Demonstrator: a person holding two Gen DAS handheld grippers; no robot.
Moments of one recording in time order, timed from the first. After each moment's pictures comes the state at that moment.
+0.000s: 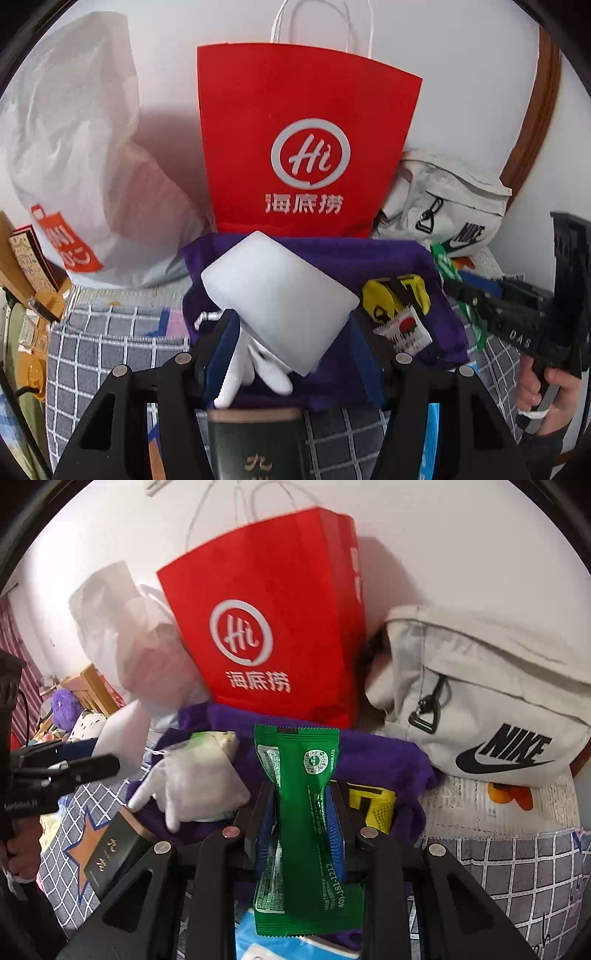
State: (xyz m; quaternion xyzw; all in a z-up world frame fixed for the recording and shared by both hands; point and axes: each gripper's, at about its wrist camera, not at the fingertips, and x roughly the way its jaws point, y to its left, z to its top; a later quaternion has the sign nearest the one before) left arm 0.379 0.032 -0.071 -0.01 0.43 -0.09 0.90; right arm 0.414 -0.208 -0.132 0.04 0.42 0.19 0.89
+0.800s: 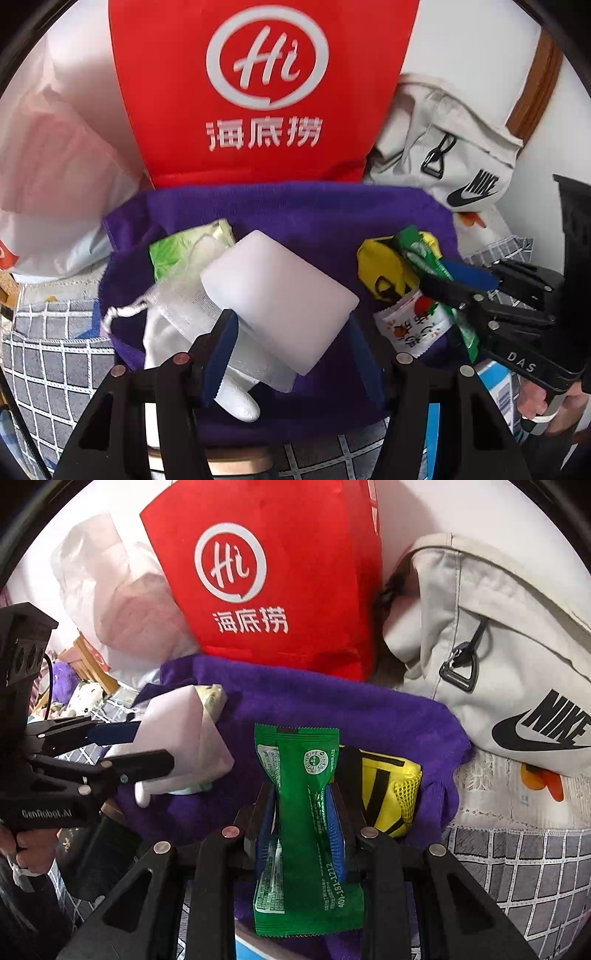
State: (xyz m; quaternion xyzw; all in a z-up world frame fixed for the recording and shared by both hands) left arm 0.420 -0.005 -0.151 0.01 0.51 -0.12 0.85; right arm 0.431 -0.185 -0.181 0.01 0.47 0.20 0.86
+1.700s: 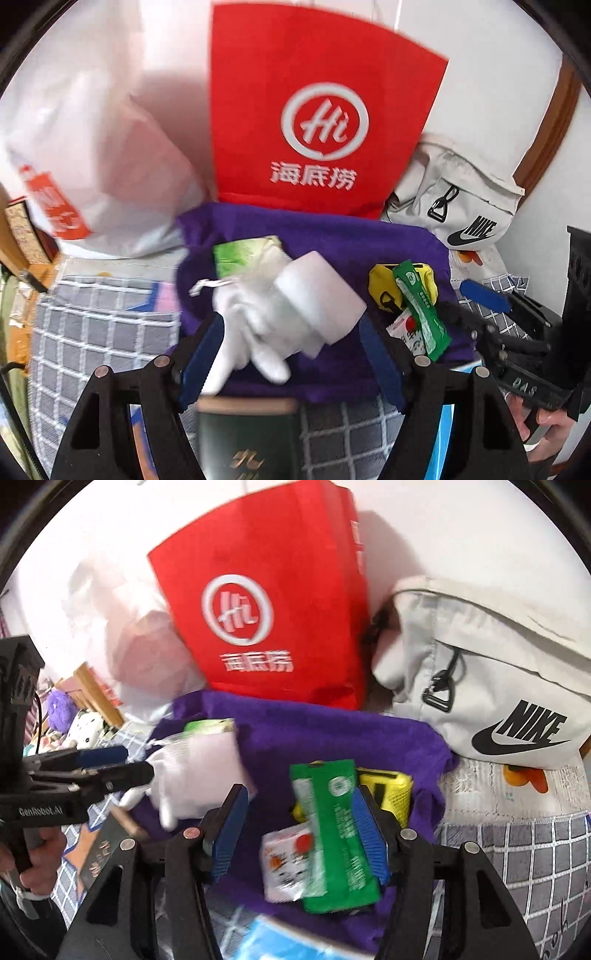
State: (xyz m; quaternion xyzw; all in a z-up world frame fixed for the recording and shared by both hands) left arm 0.376 0.041 -0.088 -0.04 0.47 -0.06 0.88; right arm 0.399 -0.175 -0.137 0.04 0.43 0.20 0.88
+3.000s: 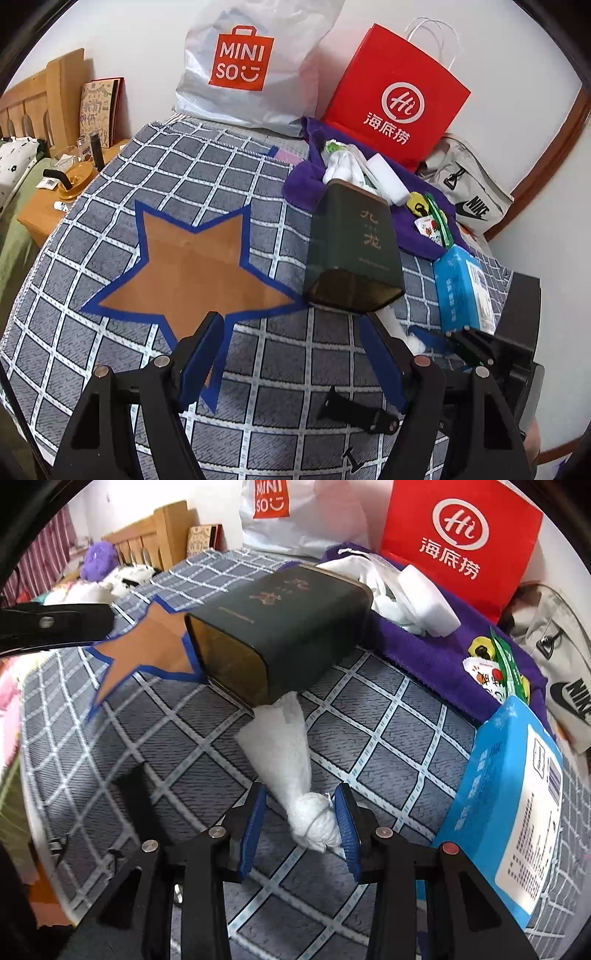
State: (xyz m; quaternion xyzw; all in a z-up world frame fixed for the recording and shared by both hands) left arm 0.175 0.152 -0.144 -0.16 0.47 -0.03 0.87; right arm 0.213 -0.041 -0.210 -0.17 0.49 0.25 0.82
